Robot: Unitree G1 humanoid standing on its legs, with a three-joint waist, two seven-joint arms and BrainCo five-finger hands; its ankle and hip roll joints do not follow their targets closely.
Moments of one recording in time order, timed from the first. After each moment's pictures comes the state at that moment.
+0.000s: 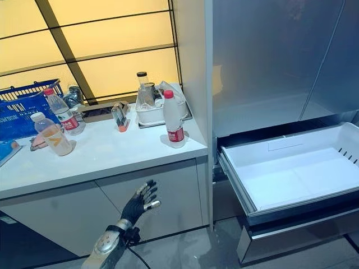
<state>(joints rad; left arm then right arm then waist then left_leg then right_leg) 0.15 0.25 -0.28 0.08 -0.43 -0.15 -0.12 0.01 -0.25 0.23 1.32 0.06 -0.06 -0.02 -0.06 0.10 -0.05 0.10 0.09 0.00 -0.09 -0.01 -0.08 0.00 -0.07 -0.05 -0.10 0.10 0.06</state>
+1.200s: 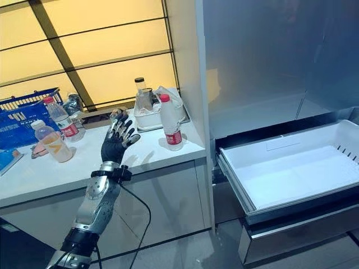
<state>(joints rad) -0.32 0.30 -0.15 0.17 -0.48 -0.17 0.13 -0.01 -0.26 0.23 1.34 0.06 -0.06 -0.01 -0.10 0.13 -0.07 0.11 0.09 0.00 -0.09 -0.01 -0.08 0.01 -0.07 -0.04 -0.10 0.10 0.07</state>
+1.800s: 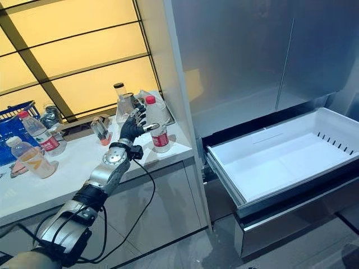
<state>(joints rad) -0.72 0.35 -0.34 0.65 -0.44 -0.09 0.16 -0.03 -0.28 0.24 1.34 0.09 -0.05 -0.01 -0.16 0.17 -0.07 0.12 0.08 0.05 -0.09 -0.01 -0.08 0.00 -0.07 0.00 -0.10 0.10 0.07</state>
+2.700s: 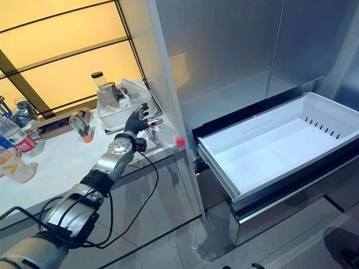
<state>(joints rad) -0.85 0.32 -0.38 0.85 -0.36 -0.07 0.15 -0.04 -0.29 0.23 1.34 0.11 -0.05 -0.03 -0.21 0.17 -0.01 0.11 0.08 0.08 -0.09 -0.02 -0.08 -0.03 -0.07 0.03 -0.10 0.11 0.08</state>
